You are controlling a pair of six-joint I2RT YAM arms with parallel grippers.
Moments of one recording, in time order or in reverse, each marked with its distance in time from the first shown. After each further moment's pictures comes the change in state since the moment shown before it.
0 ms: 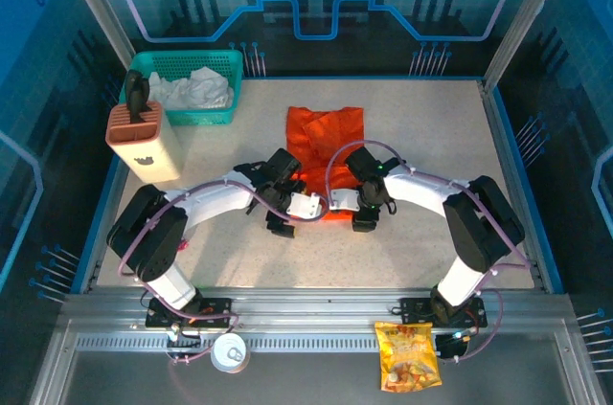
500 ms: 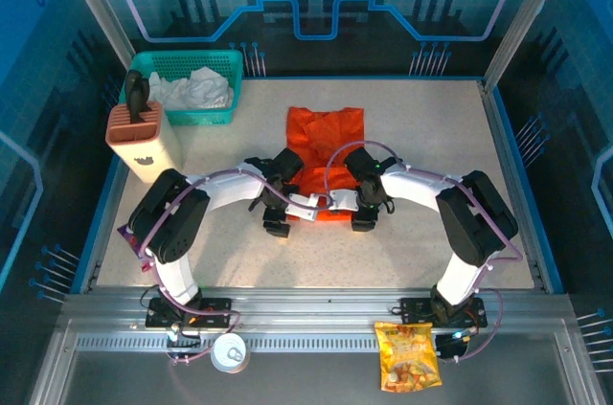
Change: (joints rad) left arm 0.031 0.154 0.079 -0.106 -0.077 0.005; right arm -0.006 0.049 0.013 0.005 -0.010 -0.010
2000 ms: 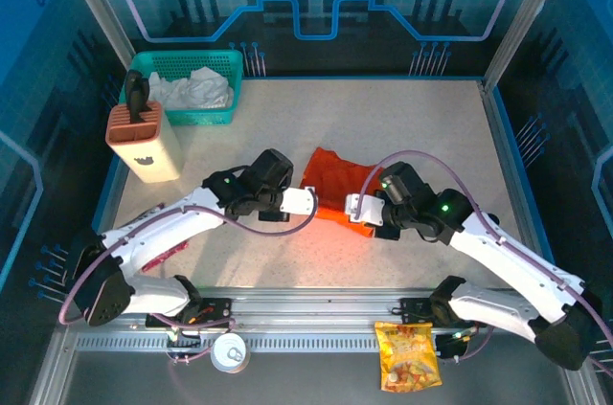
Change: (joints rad) left arm -0.144 -0.482 -0.051 -0.006 -0.168 -0.195; right arm 0.133 -0.724 -0.110 -0.180 0.019 0.222
